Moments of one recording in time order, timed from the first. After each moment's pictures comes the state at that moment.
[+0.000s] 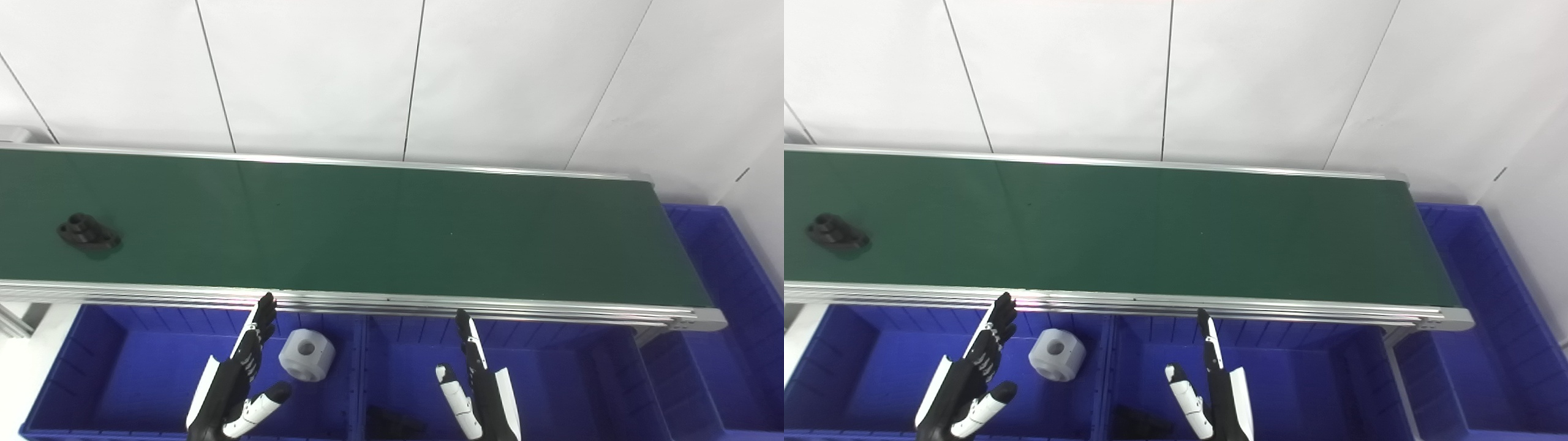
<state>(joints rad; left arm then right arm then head) 0.31 0.06 -0.11 0.02 0.03 -0.43 -0.17 0.32 0.06 0.25 0.00 -0.34 -0.24 -0.18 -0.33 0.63</state>
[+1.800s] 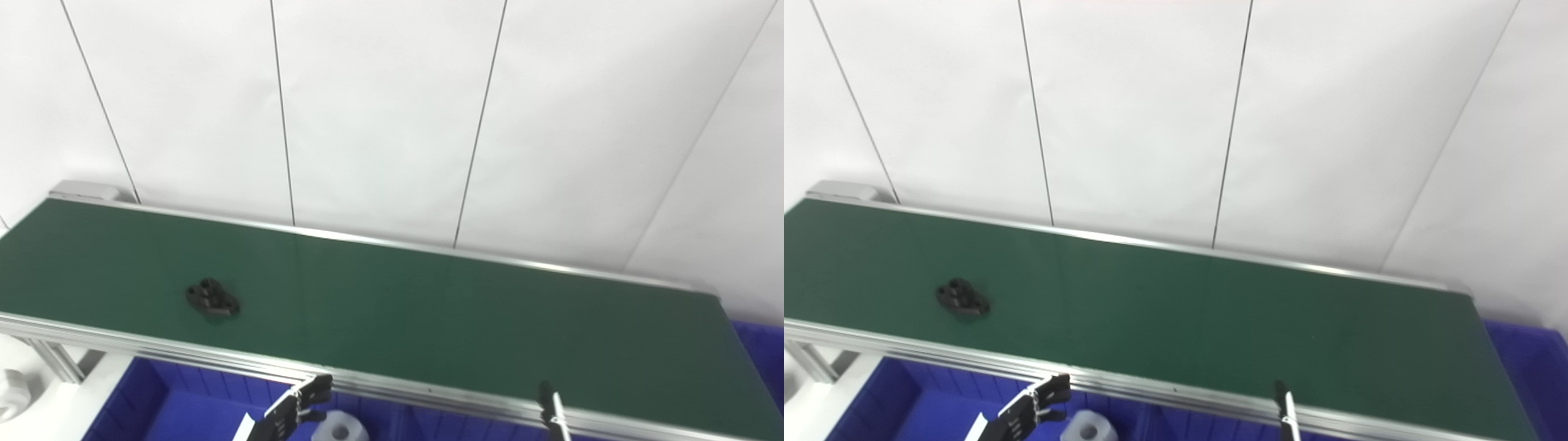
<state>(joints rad) 0.27 0.09 -0.16 0.05 0.09 -0.43 -0.02 0.26 -0.02 0.18 -0.11 -0.36 -0.41 -0.16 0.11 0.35</state>
